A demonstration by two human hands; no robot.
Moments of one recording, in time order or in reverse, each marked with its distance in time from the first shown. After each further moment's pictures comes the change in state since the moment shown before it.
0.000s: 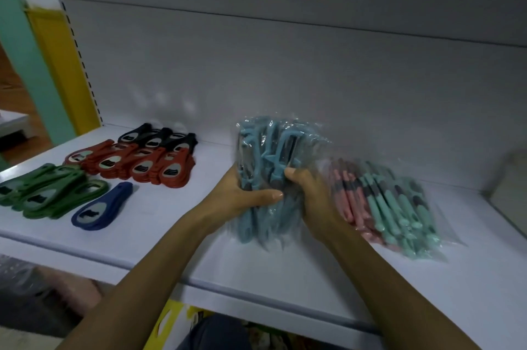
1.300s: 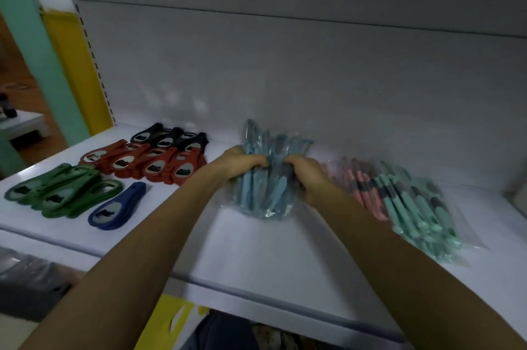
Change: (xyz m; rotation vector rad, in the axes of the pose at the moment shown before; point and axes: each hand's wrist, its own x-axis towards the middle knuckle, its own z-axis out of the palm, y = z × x) left_hand 0.072 -0.011 -0.051 0.376 0.207 -0.420; right_hand 0.065 0.009 0.018 -0.208 0.314 0.414
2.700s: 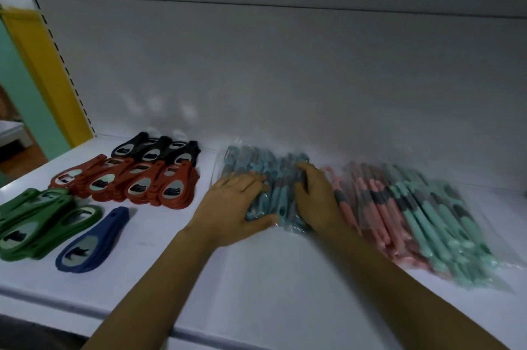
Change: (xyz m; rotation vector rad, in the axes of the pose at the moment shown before) left_hand -0.009 -0.057 0.004 0.924 0.182 0.842; right_hand 0.018 0.037 -0.012 -0.612 0.124 -0.555
